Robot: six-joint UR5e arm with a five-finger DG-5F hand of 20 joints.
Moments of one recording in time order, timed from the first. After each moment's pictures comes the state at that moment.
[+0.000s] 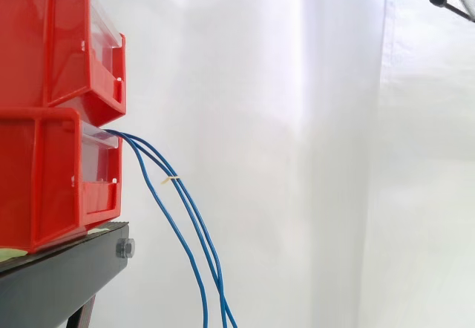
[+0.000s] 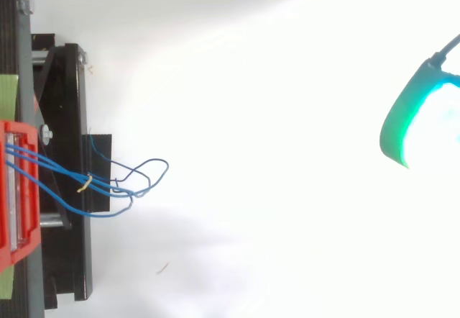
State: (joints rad) arm 0.13 -1.72 -1.46 -3.23 -1.36 -0.07
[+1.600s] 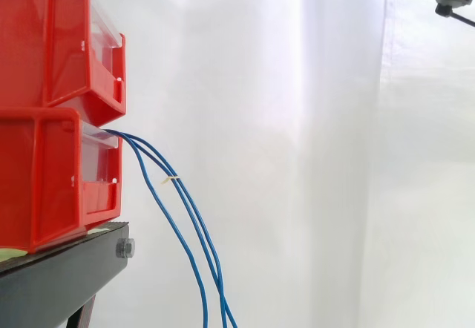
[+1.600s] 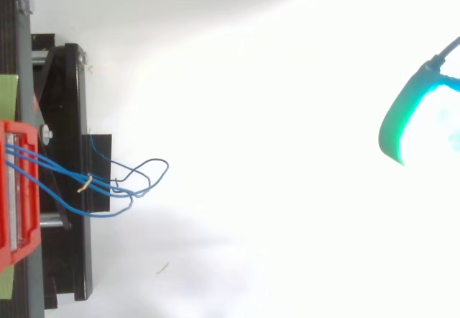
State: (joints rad) arm 0.13 -1.72 -1.46 -3.24 -1.35 -0.07
